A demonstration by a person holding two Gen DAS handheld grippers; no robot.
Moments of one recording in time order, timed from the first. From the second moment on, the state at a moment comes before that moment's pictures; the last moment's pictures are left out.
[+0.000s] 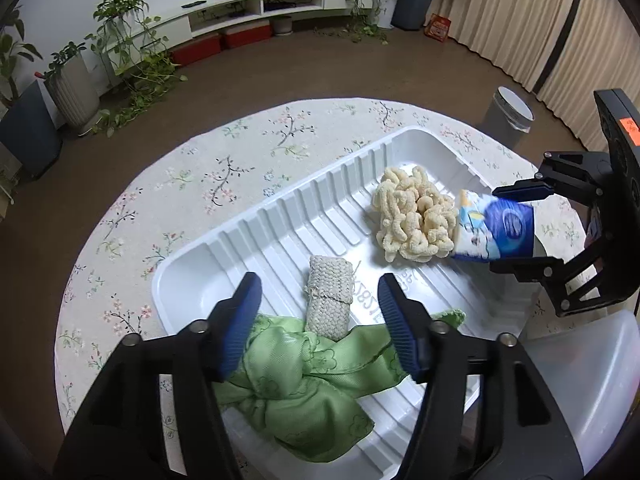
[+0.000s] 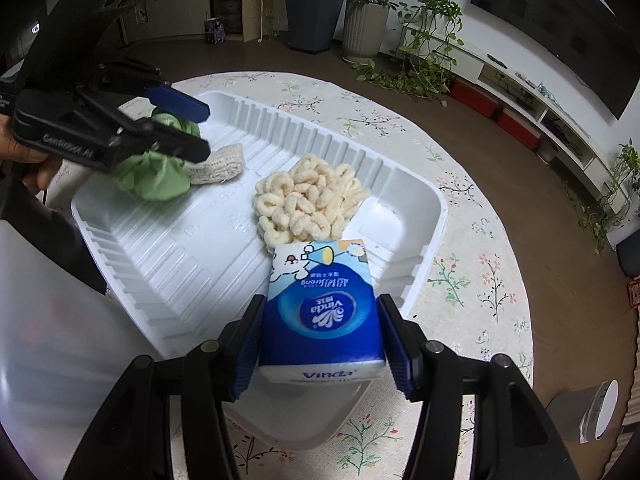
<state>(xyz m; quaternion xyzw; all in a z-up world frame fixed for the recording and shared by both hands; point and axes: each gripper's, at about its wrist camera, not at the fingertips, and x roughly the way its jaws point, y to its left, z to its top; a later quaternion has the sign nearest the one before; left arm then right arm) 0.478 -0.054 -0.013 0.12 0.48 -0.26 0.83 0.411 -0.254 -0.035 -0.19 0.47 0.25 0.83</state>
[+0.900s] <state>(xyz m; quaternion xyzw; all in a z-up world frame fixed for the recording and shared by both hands) 0.385 0.041 0.063 -0.02 0.38 -0.20 0.90 0.347 -0.323 0.022 -0.10 0.41 0.19 0.89</state>
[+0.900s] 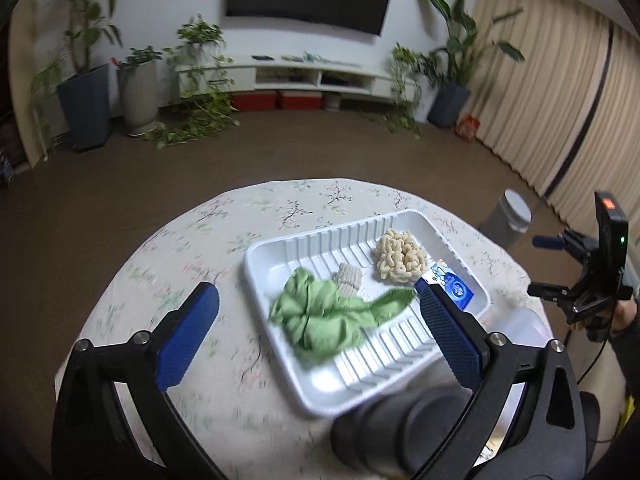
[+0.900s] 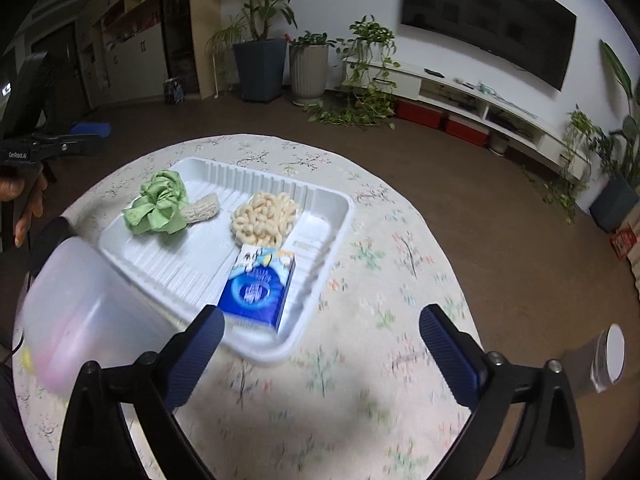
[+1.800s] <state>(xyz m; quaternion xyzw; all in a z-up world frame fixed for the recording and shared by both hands) 0.125 0.046 0.008 -0.08 0.37 -0.16 0.91 0.117 -0.281 -0.009 -0.02 0.42 0.24 0.87</state>
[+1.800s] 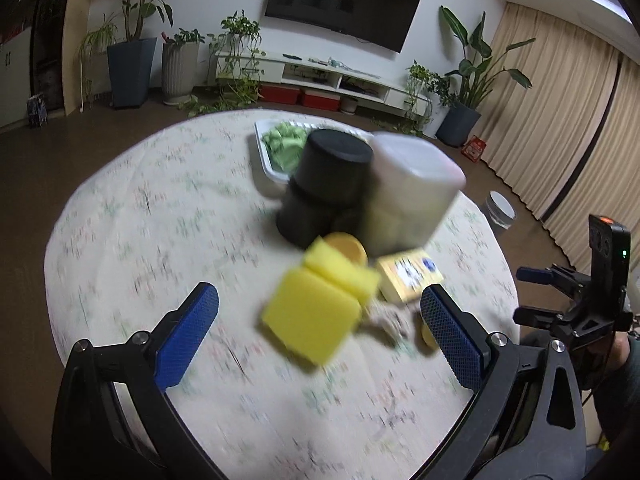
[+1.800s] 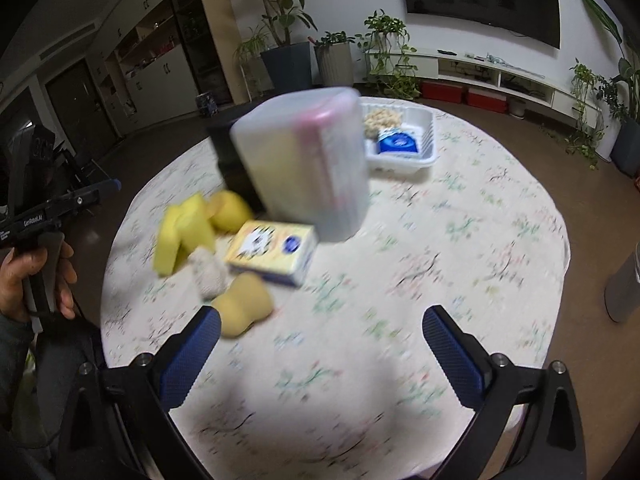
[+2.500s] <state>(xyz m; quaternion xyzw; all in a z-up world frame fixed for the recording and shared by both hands) 0.053 0.017 -0.029 -0.12 0.40 -0.15 0.89 0.042 -0.218 -0.025 -0.03 0.42 0.28 0.86</state>
